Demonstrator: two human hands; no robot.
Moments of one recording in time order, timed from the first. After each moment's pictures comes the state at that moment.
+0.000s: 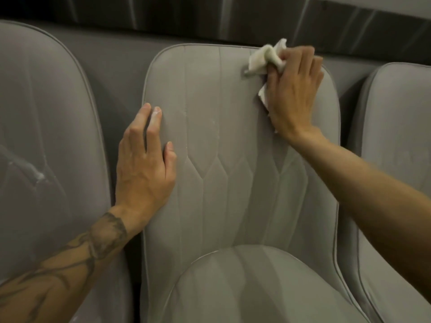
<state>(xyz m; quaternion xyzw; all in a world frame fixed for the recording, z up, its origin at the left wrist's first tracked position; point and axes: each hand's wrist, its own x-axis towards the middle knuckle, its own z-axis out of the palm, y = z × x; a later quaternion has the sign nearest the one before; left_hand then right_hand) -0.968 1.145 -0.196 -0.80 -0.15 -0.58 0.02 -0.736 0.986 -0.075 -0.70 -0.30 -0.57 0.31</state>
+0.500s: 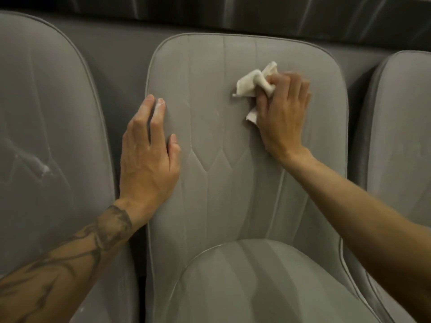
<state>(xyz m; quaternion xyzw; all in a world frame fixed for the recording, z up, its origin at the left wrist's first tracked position) -0.968 1.145 -0.197 -0.80 -0.15 -0.58 0.02 -0.748 0.995 -0.131 -0.66 -0.34 -0.58 0.33</state>
